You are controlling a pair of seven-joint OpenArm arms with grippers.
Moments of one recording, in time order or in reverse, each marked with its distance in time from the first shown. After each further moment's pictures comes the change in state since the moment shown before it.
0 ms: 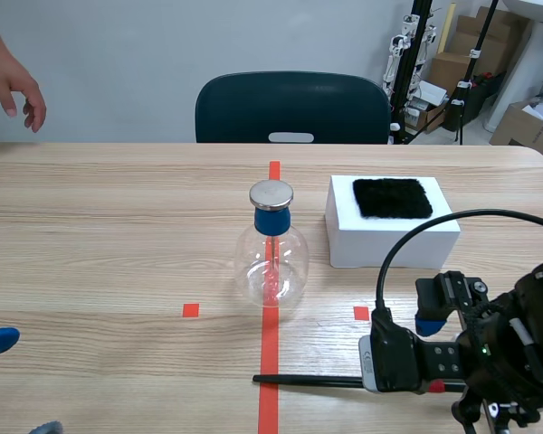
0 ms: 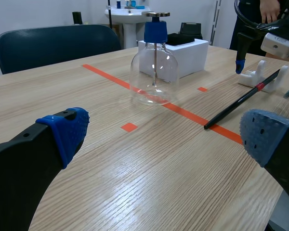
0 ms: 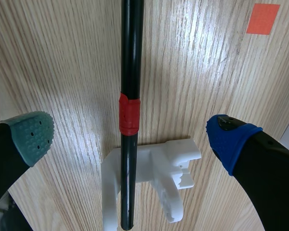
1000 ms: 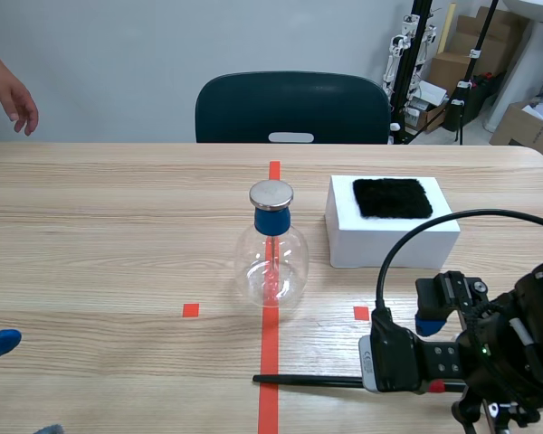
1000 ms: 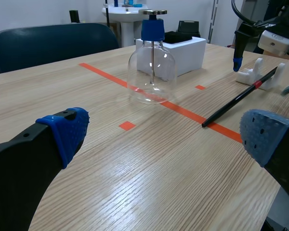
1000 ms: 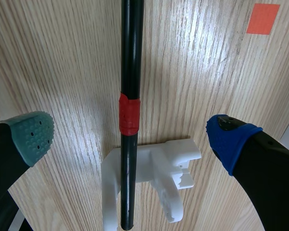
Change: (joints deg) left arm 0.0 0.0 0.0 0.0 0.7 0.0 0.0; right arm 0.0 0.0 0.0 0.0 0.0 0.0 0.0
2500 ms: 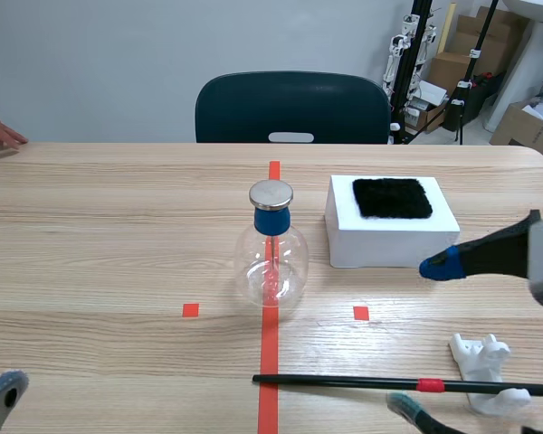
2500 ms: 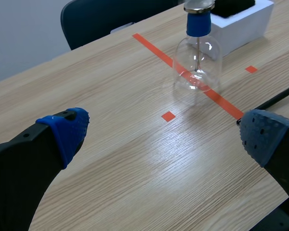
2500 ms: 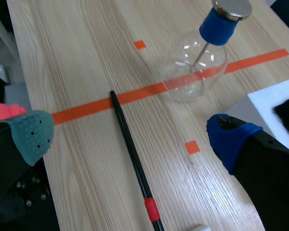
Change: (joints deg) left arm 41.1 5.0 -29.4 58.9 -18.8 6.4 49.1; right arm -45.9 11.0 44.1 13.1 13.7 -8.9 60.7
